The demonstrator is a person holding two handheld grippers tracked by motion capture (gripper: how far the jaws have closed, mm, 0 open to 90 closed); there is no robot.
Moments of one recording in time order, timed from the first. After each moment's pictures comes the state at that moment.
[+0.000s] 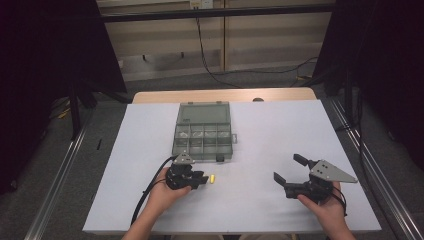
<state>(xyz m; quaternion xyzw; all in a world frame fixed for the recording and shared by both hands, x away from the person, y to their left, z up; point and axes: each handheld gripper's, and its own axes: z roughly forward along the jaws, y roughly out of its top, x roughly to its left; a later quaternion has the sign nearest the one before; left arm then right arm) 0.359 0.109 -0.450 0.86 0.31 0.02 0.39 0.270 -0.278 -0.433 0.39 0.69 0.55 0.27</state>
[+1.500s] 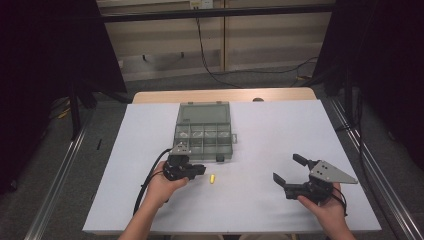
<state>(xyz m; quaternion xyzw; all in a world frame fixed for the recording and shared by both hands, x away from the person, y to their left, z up) 0.375 0.111 -0.430 0.85 0.33 0.01 0.41 0.268 -0.277 -0.431 0.38 0.69 0.55 0.28</state>
